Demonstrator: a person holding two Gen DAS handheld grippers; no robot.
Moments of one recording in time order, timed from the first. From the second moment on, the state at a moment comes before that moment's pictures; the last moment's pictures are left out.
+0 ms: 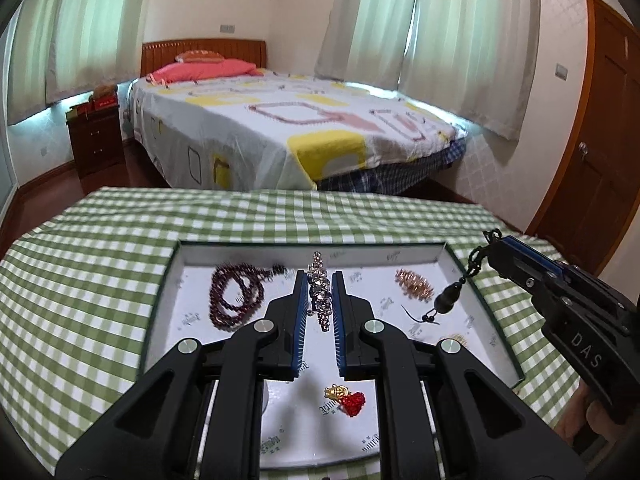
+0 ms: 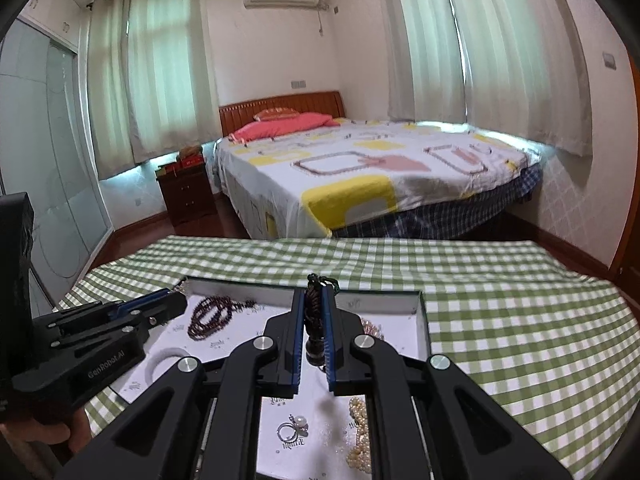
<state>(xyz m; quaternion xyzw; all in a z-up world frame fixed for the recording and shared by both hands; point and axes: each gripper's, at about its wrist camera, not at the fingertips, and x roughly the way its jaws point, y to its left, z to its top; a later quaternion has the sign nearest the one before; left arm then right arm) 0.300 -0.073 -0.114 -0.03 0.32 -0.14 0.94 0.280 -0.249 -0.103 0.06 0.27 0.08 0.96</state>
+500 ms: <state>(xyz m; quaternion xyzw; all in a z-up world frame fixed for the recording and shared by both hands) 0.332 -0.086 -0.163 0.00 0.38 -0.13 0.92 0.310 -0.246 -0.155 0.06 0.34 0.08 0.93</state>
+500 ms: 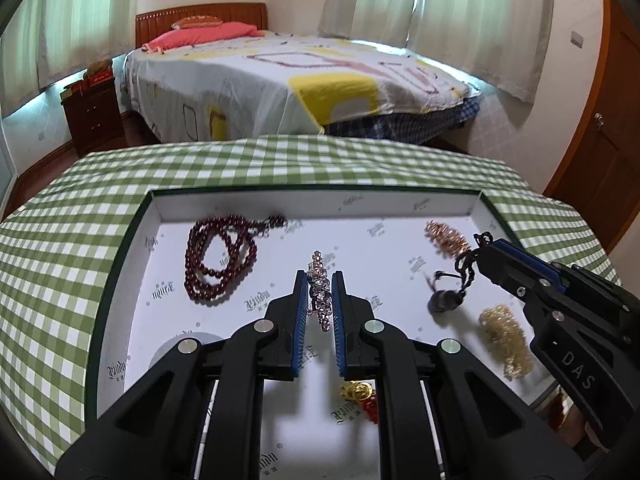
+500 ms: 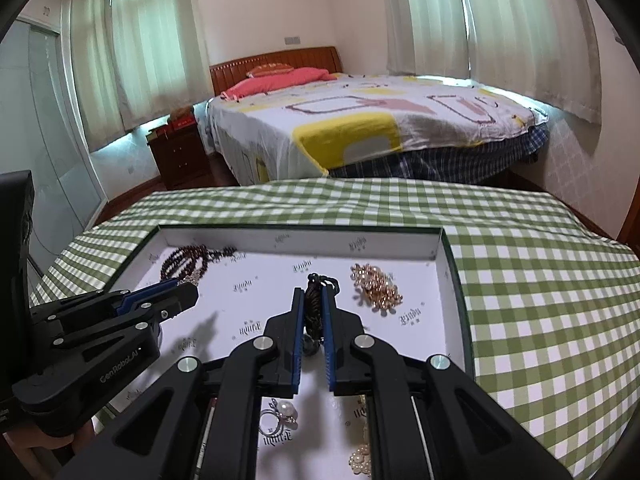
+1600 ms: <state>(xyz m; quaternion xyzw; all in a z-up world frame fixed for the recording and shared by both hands) 0.343 -0.081 -0.184 0.00 0.42 -0.13 0.90 0.331 -0.240 -0.190 0.05 0.42 0.08 0.90</state>
